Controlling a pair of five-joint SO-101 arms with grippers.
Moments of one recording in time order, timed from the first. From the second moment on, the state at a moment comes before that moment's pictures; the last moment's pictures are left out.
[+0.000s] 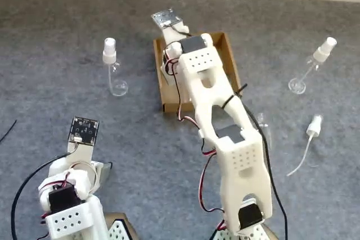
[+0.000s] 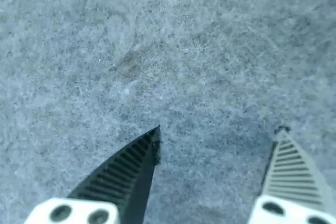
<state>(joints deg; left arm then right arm) -27.0 -99.4 96.1 71.1 -23.3 -25.8 37.3 -38.5 79.0 10.6</state>
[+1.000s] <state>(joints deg) -27.0 -99.4 96.1 71.1 -23.3 -19.5 43.4 -40.7 75.6 10.6</state>
